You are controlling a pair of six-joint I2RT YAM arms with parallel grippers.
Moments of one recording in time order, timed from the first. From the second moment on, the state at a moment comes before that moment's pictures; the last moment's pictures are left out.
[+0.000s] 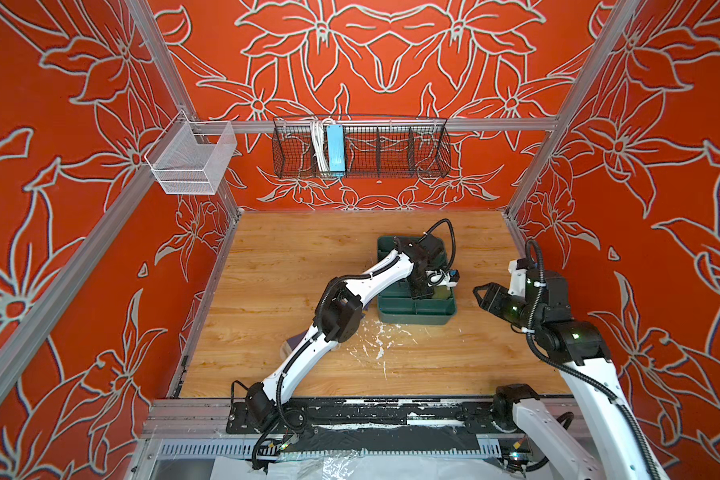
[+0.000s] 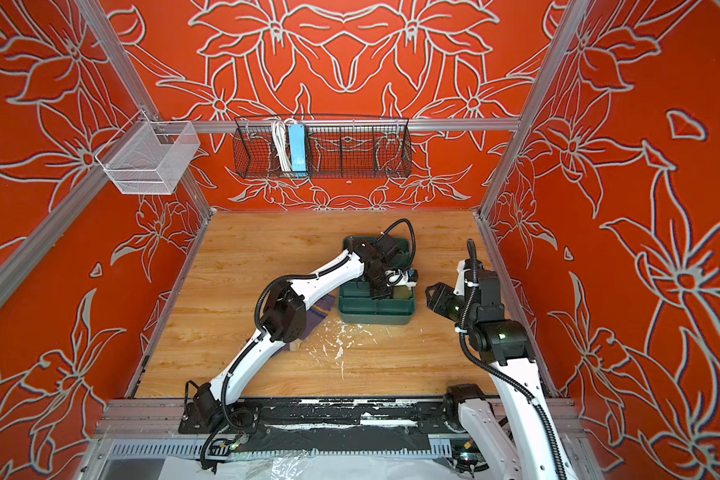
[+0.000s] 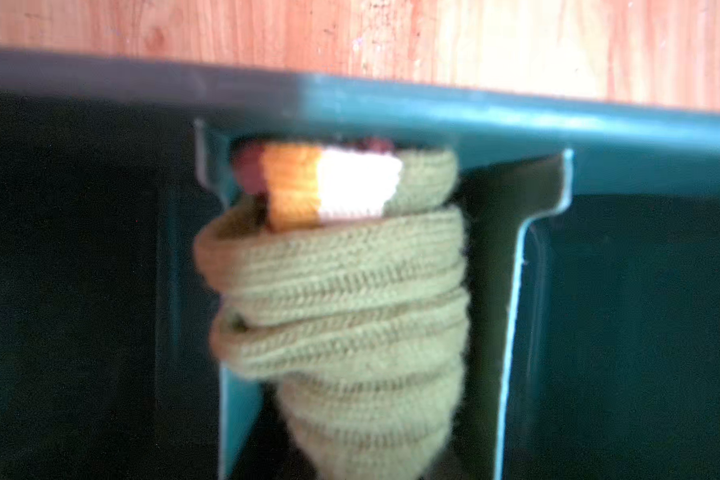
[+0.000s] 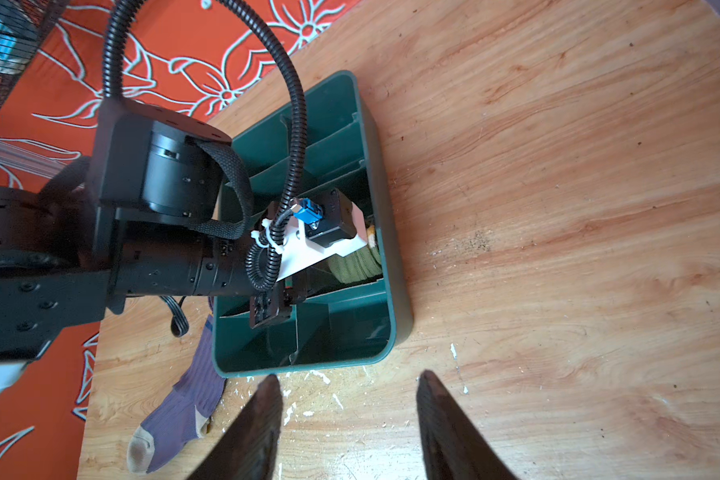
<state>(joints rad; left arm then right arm) -0.78 2.61 2.51 -1.16 0.29 0.63 0.08 0.76 0.89 -0.84 -0.17 0.57</state>
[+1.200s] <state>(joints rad) -0.66 1.78 1.89 -0.60 0.28 0.39 0.15 1.06 1.07 -0.83 -0.14 0.41</state>
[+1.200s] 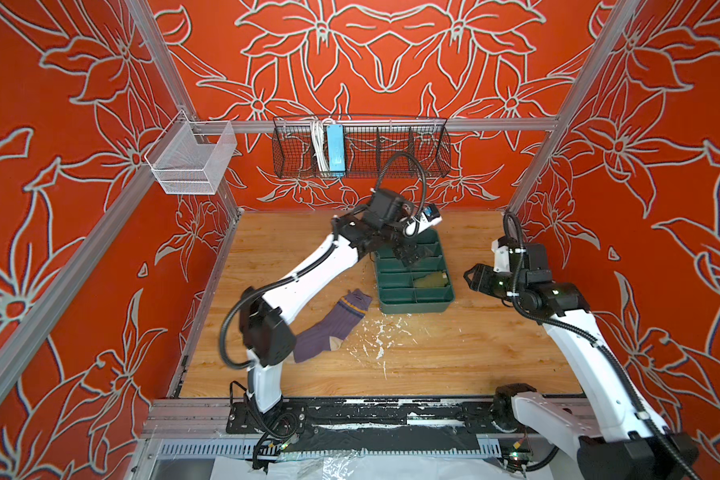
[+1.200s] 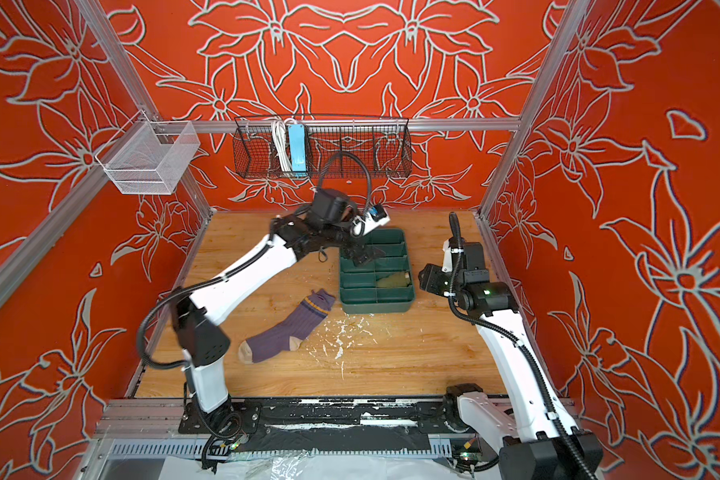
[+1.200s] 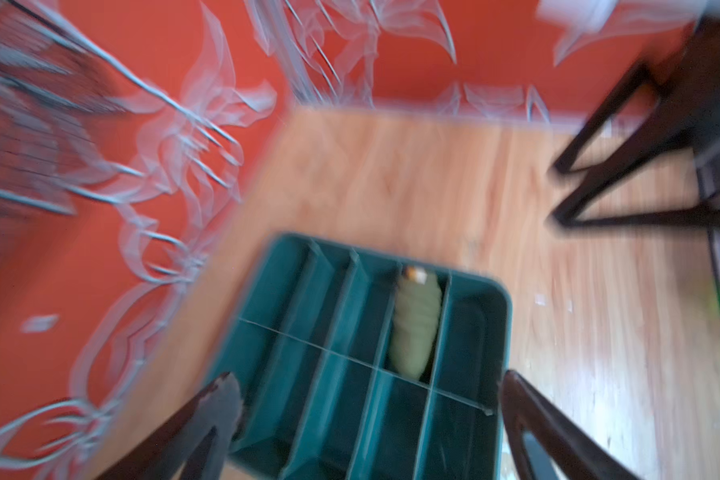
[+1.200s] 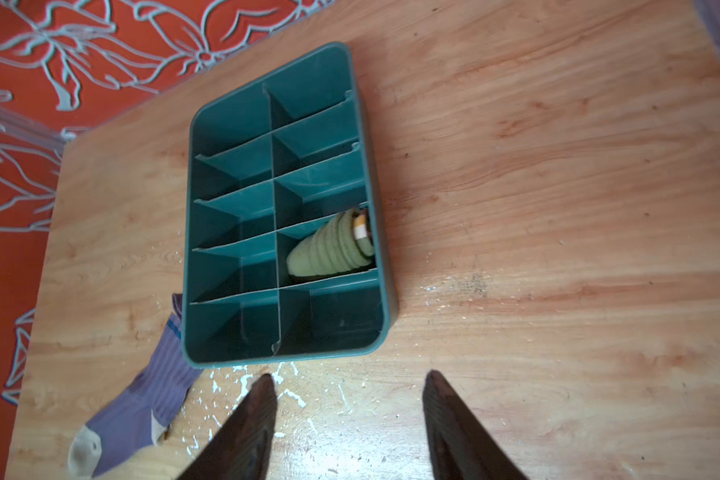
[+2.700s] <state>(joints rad) -0.46 1.37 1.23 -0.41 -0.17 -0.38 0.30 1.52 1.35 -0.65 0.04 0.25</state>
